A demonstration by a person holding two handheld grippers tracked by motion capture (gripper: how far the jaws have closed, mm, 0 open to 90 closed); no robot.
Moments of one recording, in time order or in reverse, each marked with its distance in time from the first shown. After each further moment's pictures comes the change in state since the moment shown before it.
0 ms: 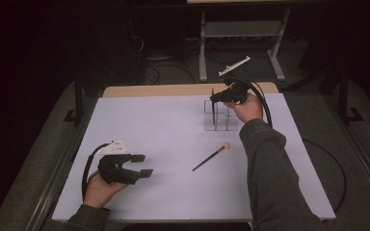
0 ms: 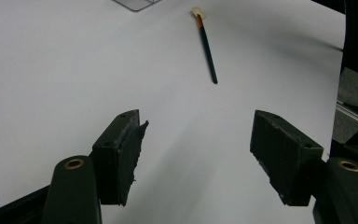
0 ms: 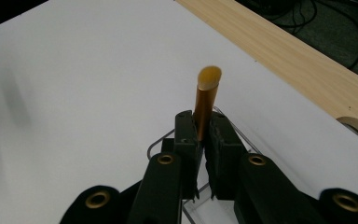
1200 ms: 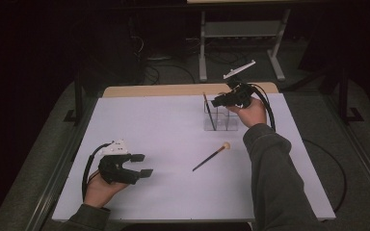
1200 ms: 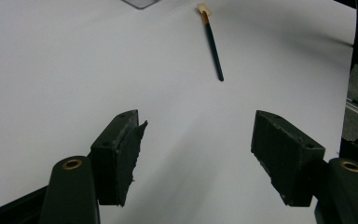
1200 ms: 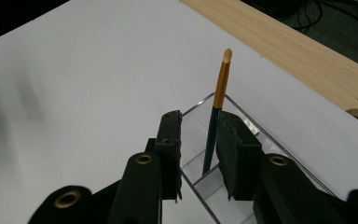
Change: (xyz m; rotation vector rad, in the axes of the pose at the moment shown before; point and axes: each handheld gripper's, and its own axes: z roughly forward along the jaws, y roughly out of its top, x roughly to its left) left arm 0.000 0.000 0.001 0.015 0.023 0.022; right arm 0.001 -0.015 -0.008 -0.035 0.033 0.013
